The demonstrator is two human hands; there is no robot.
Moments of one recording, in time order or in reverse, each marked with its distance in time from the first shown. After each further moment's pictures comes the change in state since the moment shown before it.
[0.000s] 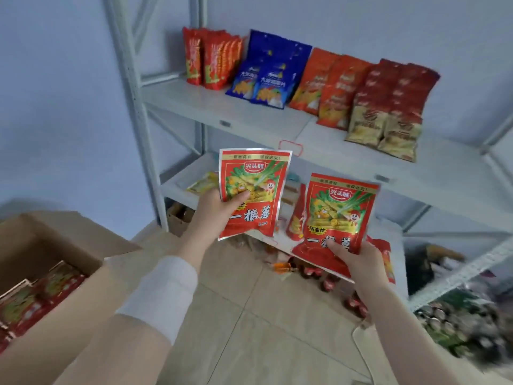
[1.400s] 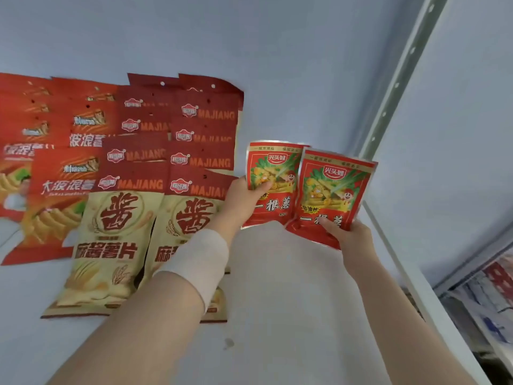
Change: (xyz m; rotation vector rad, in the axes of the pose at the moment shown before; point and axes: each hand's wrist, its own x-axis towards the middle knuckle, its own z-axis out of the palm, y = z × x) left_hand 0.463 0.150 0.735 0.087 -0.476 0.070; right_hand 0.615 0.040 -0.447 0.355 0.422 0.007
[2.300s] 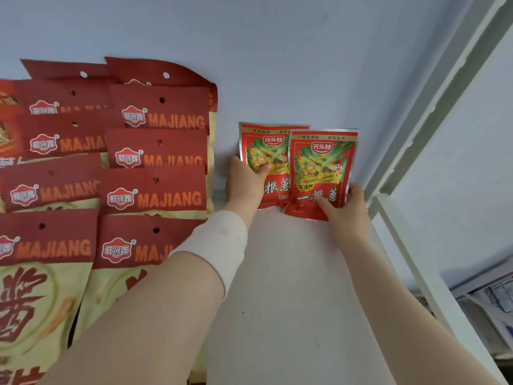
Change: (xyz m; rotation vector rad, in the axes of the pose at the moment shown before) left_hand 0.180 -0.017 0.050 0.148 0.242 -0.098; right_hand 0.172 0.012 0.047 -0.304 0.203 -0.148
